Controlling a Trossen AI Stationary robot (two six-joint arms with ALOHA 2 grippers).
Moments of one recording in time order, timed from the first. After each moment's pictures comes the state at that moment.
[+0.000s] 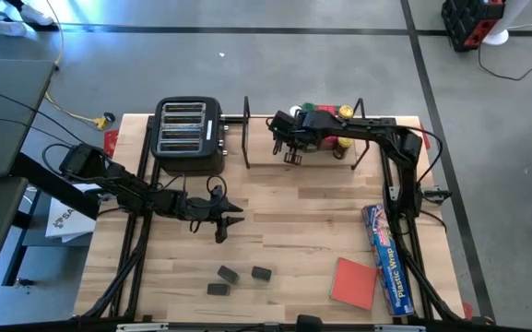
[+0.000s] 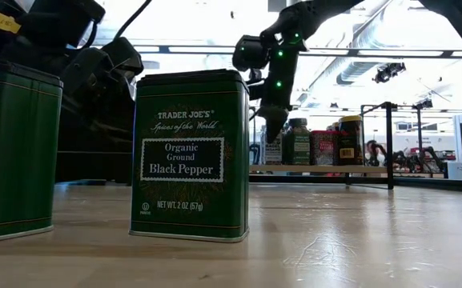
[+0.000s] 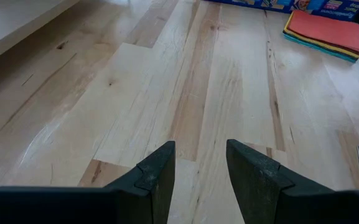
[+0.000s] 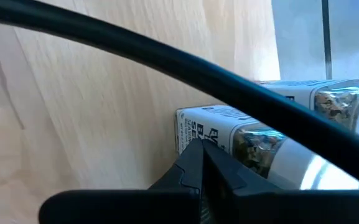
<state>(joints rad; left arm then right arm) -0.25 1.45 0.36 0.60 -0.33 -0.32 -0.39 1.98 1.62 -0.90 0.37 -0.25</state>
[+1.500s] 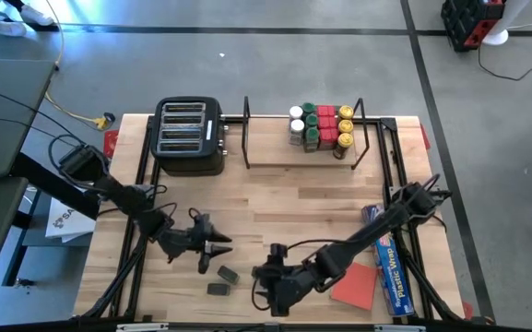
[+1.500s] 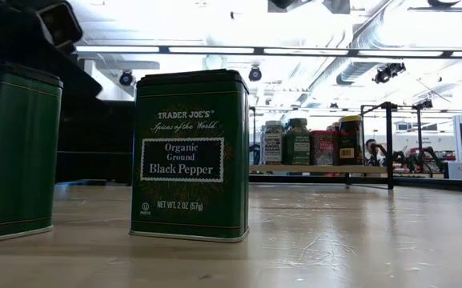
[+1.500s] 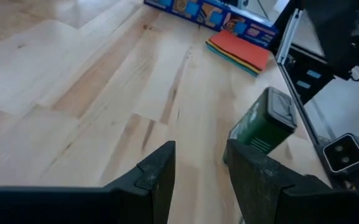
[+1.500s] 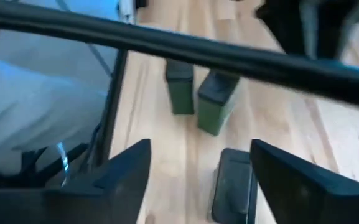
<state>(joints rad) -0.68 1.45 0.36 0.65 -0.62 -0.68 0.58 2.03 1.62 -0.35 0.36 0.42</state>
